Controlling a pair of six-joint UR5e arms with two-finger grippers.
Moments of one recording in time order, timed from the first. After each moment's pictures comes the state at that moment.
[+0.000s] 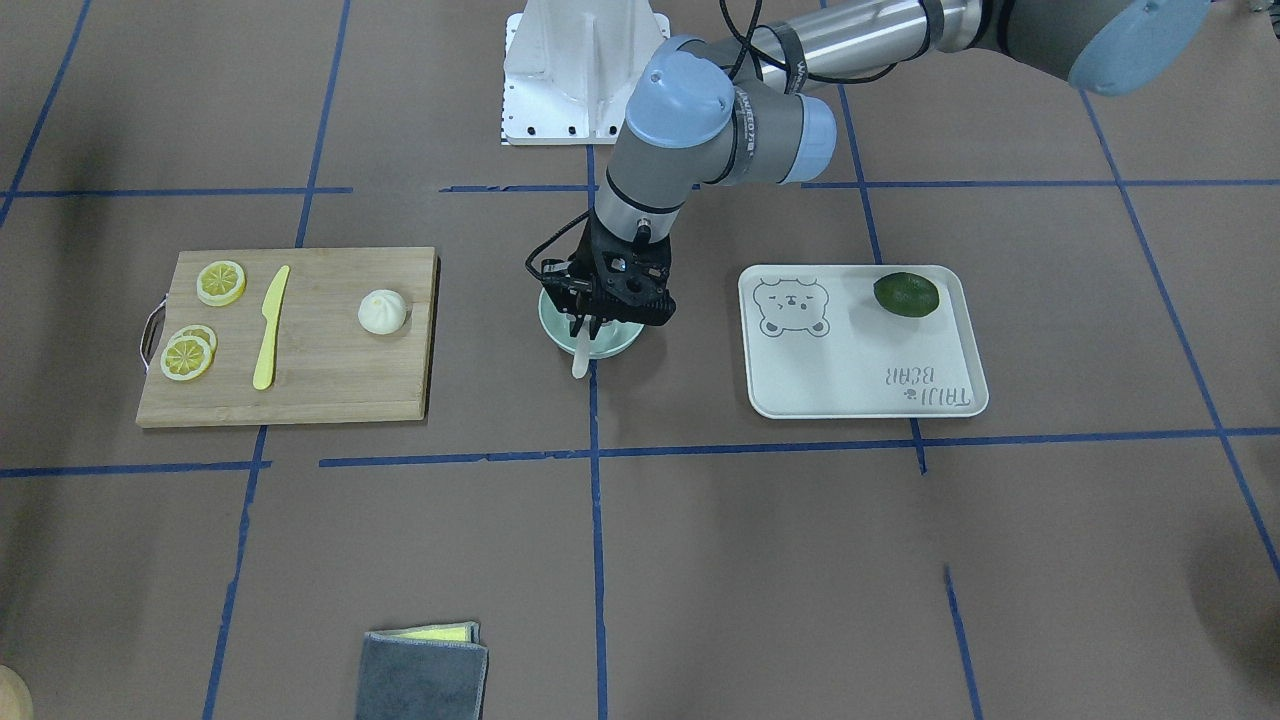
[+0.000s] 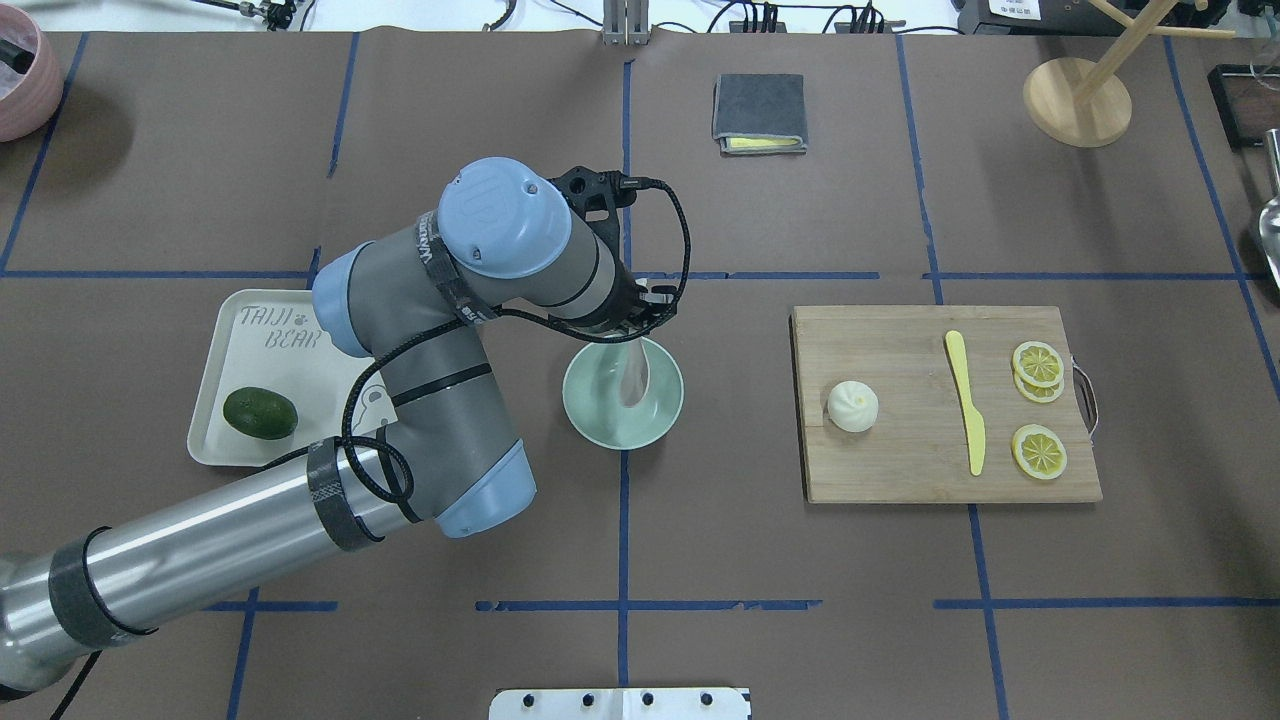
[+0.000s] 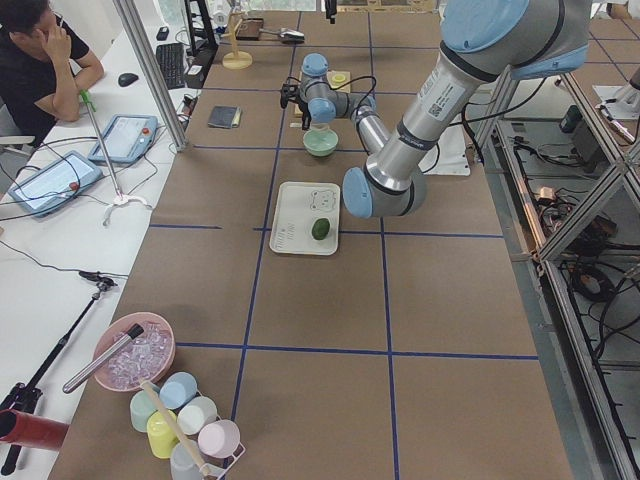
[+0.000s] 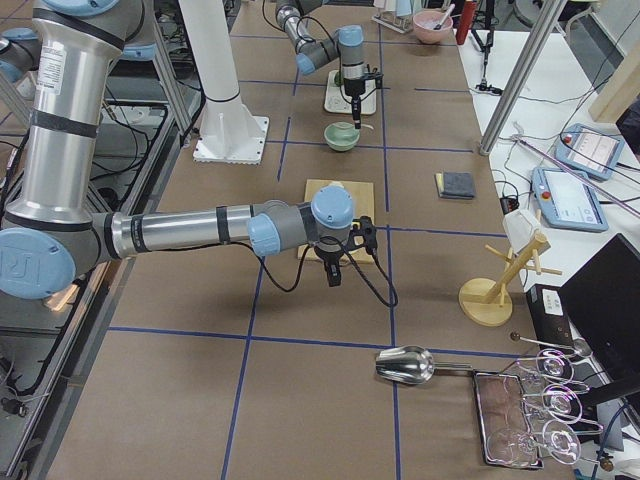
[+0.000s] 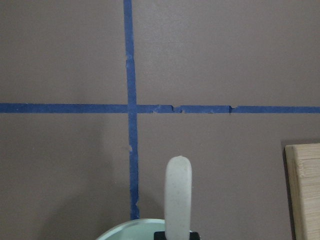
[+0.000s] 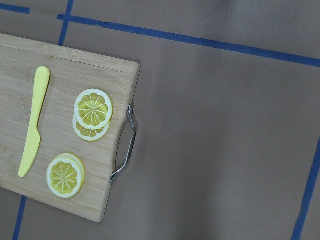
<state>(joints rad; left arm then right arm) -0.54 -2.39 -1.48 -1.93 -1.87 -1.26 1.35 -1.79 1.91 -1.40 2.50 0.13</state>
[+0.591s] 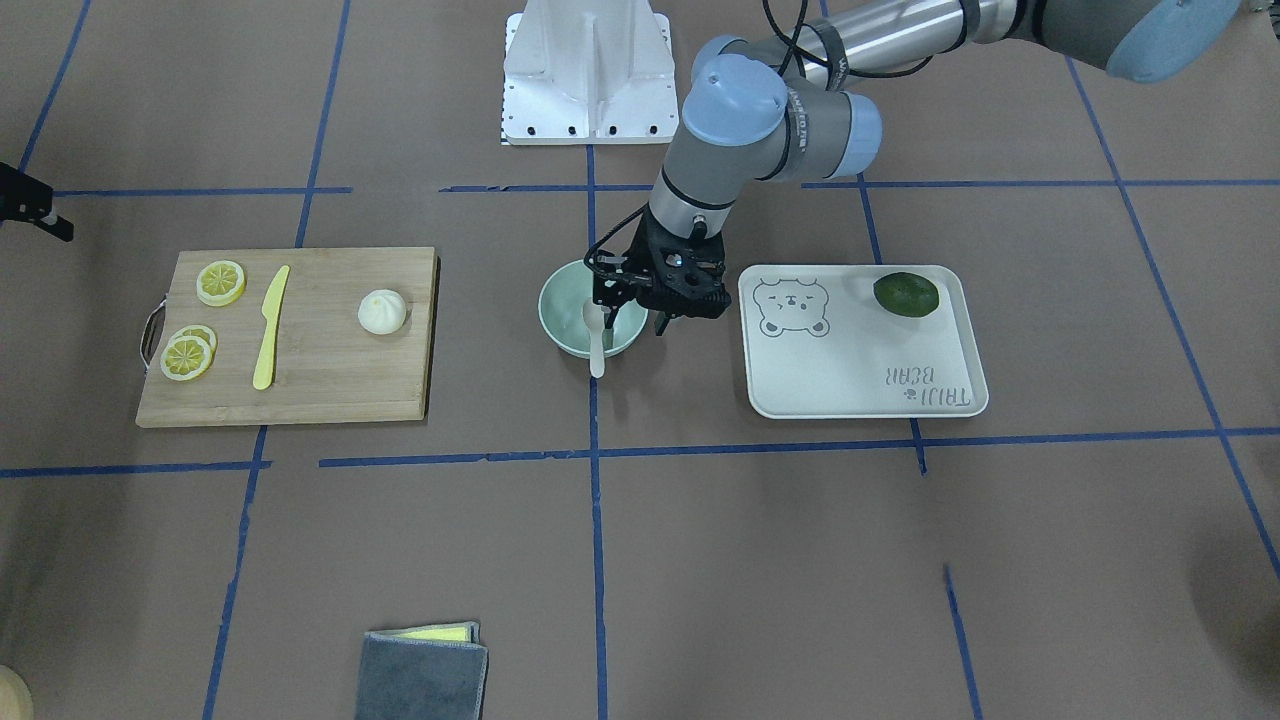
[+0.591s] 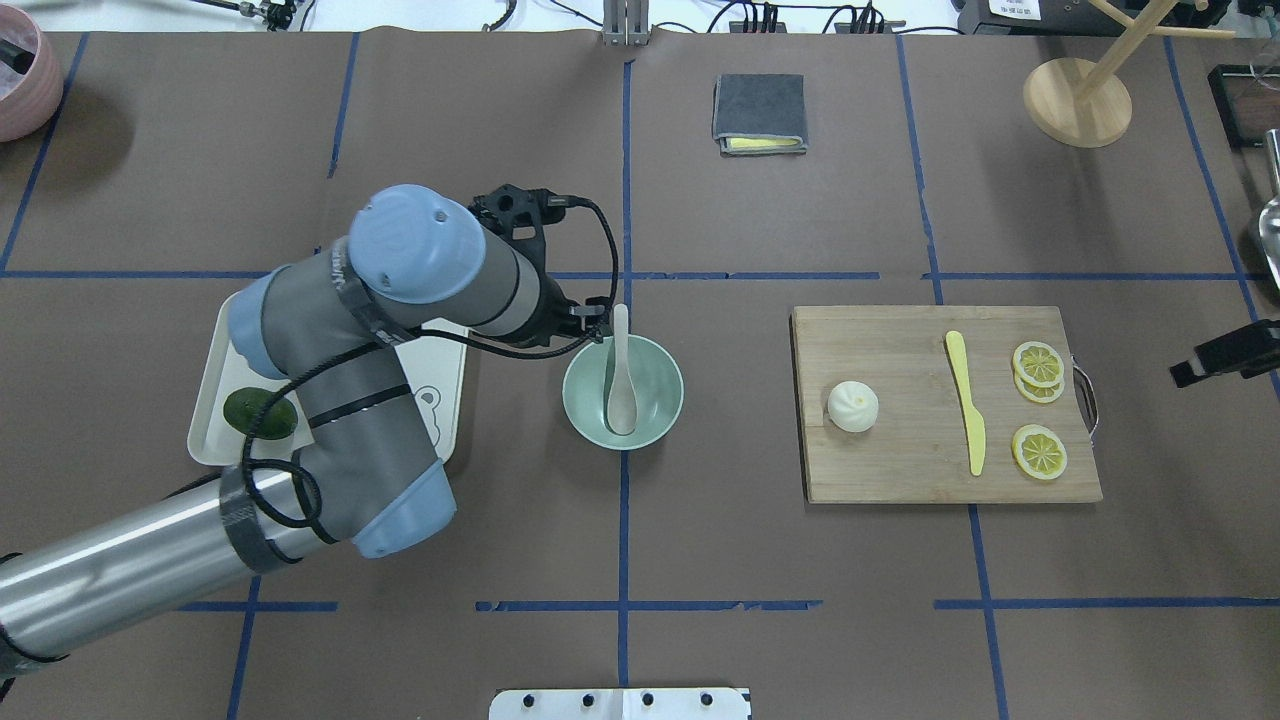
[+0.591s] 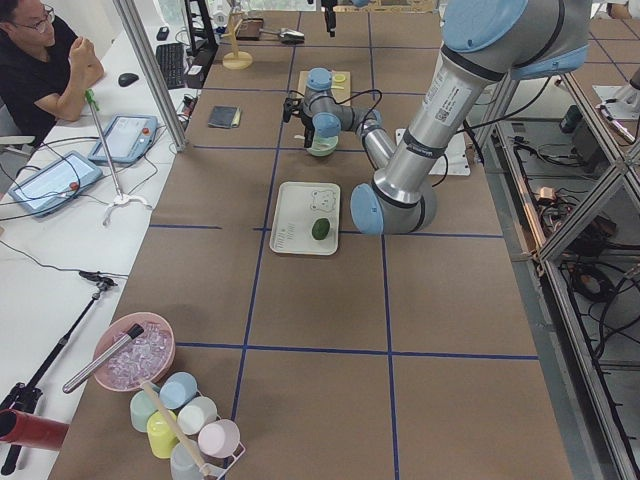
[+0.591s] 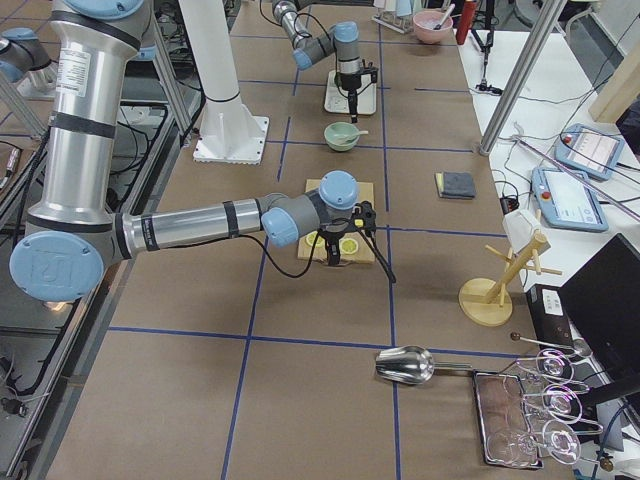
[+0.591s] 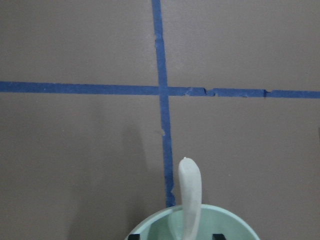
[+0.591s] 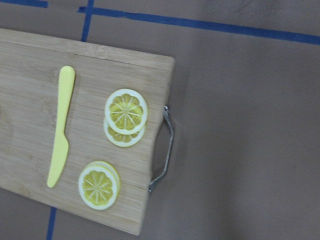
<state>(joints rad) -0.58 -2.23 -1.63 -1.91 -1.87 -1.24 1.14 -1.73 1.91 -1.21 2.48 0.53</state>
